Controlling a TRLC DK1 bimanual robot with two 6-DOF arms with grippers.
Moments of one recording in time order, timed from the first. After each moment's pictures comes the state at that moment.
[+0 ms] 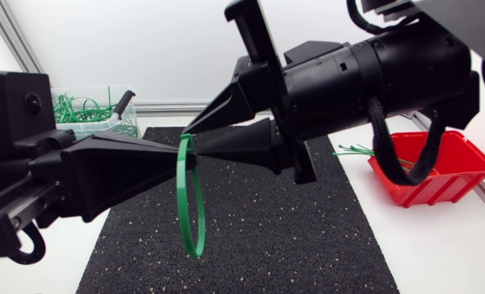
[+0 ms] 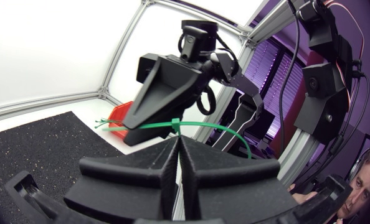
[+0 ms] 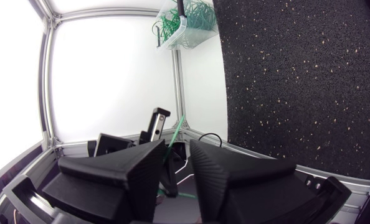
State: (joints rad) left arm -0.52 0.81 0.66 0.09 0.89 -0.42; right arm 0.79 1.28 1.22 -0.48 -0.60 1.28
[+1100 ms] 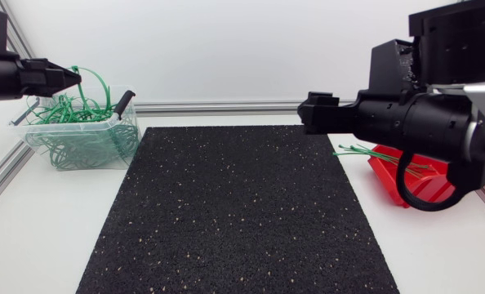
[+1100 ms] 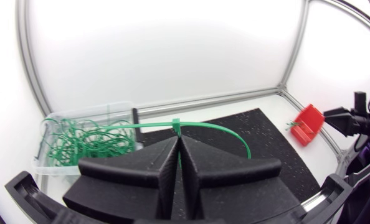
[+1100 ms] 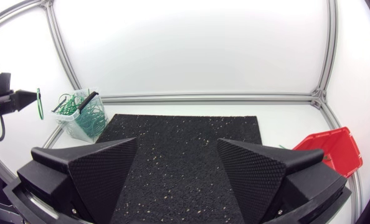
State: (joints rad) left arm 0.12 1.19 1.15 -0.48 0.40 0.15; right arm 0.61 1.07 0.90 -0.30 0.27 0.34
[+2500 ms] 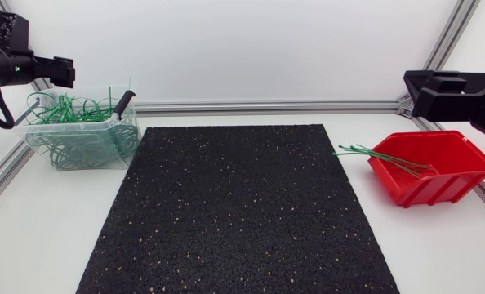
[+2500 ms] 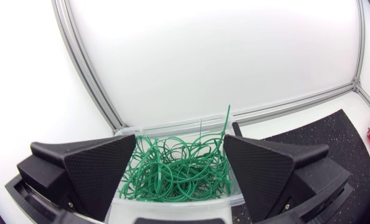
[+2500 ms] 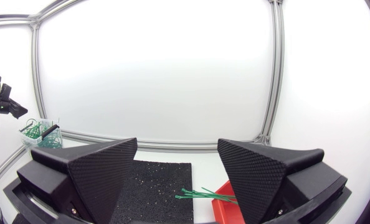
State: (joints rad) left arm 0.16 1.45 1.22 -0.19 0.01 0.27; right arm 0.26 0.71 0.76 -0.21 0.22 0.04
